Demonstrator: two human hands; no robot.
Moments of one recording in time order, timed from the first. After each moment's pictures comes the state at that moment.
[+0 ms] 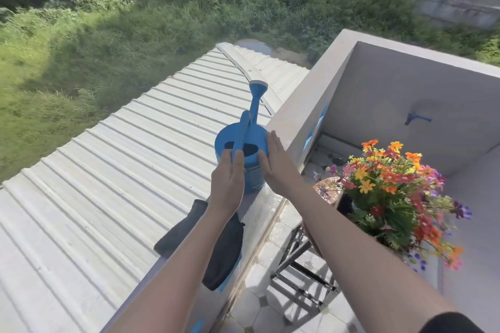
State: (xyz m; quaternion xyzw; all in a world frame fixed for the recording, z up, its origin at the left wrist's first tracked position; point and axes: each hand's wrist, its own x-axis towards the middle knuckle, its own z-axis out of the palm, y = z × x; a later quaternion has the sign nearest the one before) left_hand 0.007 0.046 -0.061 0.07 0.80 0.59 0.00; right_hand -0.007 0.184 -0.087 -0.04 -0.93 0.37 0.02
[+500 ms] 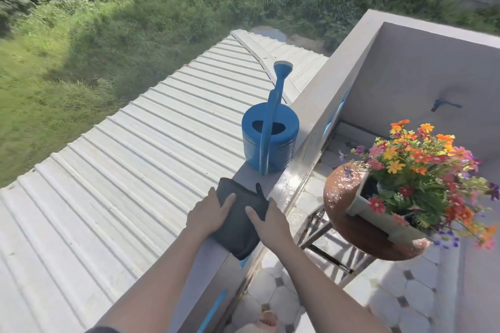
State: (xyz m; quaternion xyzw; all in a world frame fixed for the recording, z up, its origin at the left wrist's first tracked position) left_hand 0.022 -0.063 -0.155 -0.02 0.95 0.21 0.22; right_hand 0.097 0.085 -0.146 -0.23 -0.82 0.51 -0.13
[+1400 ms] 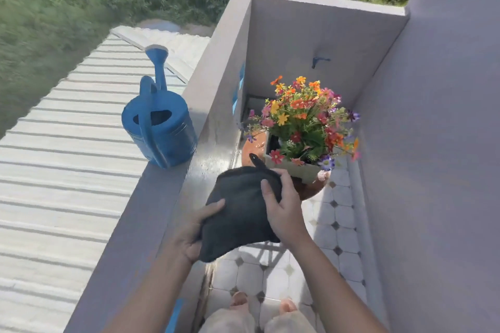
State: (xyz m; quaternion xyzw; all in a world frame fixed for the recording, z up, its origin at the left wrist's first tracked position) left_hand 0.109 0.045 -0.107 -0.12 0.37 0.68 0.62; right_hand 0.213 0.181 -0.085 -0.27 -0.73 0.58 0.23
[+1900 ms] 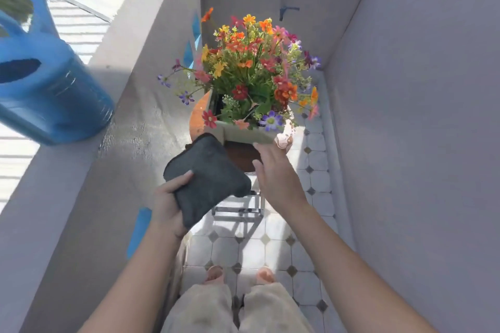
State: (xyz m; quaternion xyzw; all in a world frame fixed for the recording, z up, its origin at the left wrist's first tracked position) left_hand 0.135 0.116 -0.177 -0.16 0.35 0.78 0.49; right_hand 0.246 0.272 -0.193 -0.26 -0.93 0.19 0.16
